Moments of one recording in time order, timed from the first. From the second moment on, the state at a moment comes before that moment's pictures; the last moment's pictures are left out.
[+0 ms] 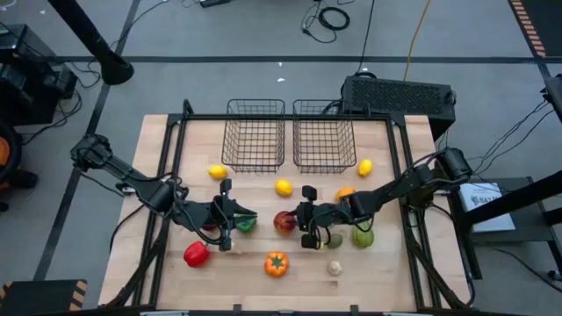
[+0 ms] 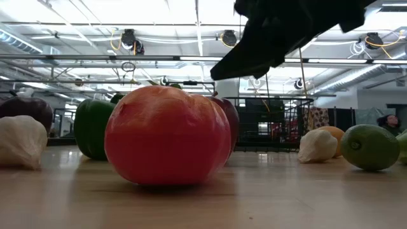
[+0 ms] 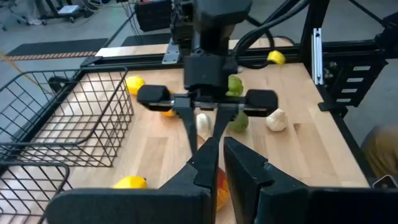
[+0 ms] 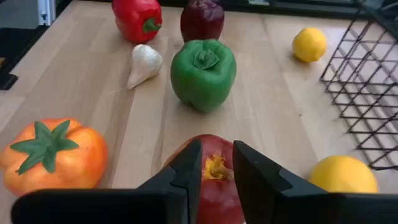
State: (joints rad) left arm -0.52 1.22 1.01 -0.24 -0.53 -0.19; right arm 0.29 1.67 0.88 0.25 0.29 0.15
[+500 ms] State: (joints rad) left arm -0.54 1.22 1.01 -0.33 -0.53 -0.26; right arm 0.26 1.68 0.77 0.45 0.23 0.16
